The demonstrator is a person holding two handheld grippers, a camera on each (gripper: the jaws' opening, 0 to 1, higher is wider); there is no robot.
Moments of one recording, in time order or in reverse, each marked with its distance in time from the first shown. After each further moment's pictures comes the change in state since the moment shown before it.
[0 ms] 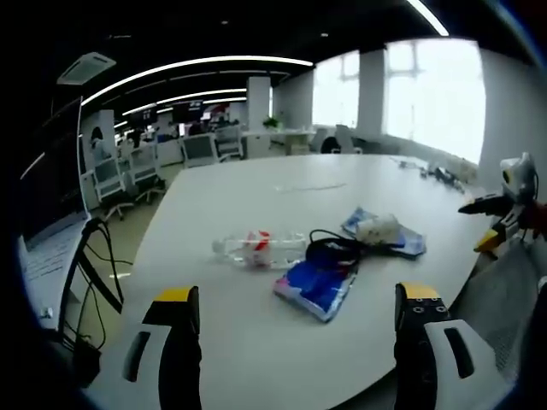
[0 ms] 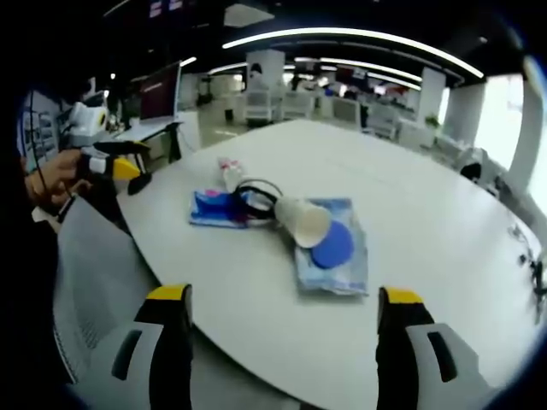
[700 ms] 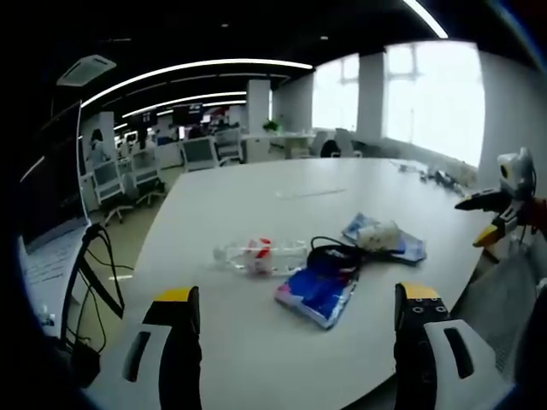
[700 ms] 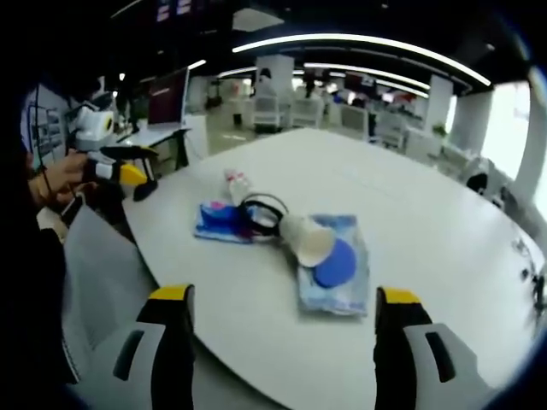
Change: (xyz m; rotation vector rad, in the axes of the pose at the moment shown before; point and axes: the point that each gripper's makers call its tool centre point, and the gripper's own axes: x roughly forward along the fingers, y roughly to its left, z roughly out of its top) left arm 0.001 0.003 0.011 -0.004 -0.017 -0.003; right arm 0.003 0.000 0.028 -0.030 -0.029 0.034
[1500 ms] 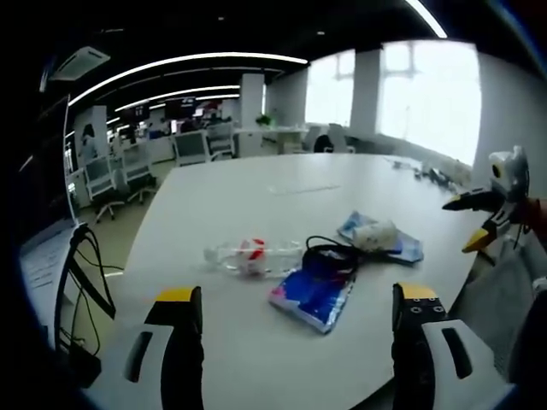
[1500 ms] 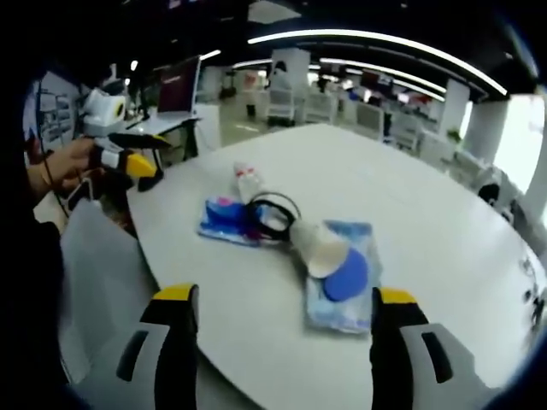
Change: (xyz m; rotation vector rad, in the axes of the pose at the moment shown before) left arm 0.017 -0.002 0.003 -0.005 0.036 -0.043; right arm 0.027 0.010 0.012 -0.072 0.044 0.054
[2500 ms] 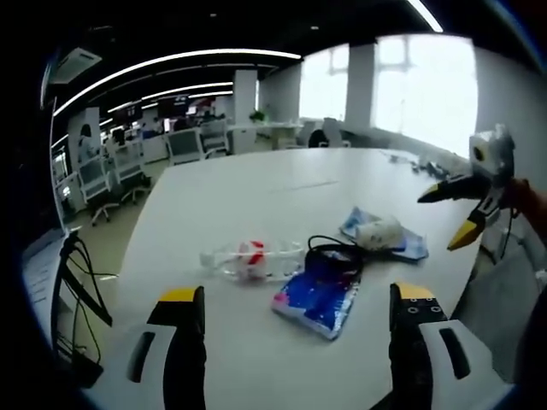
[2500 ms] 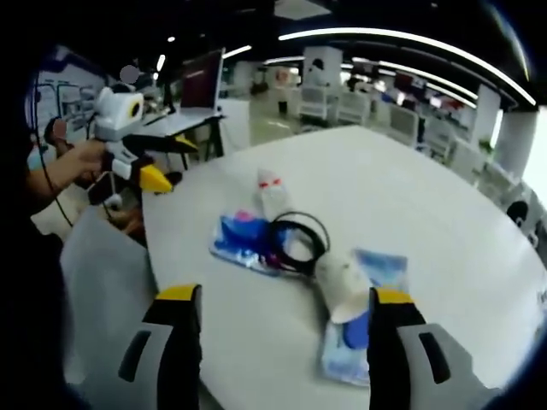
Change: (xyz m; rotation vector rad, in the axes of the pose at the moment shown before) left arm 0.021 0.006 0.002 0.028 0.029 -0.029; right arm 0.053 0.015 0.040 -0.068 0.011 0.155
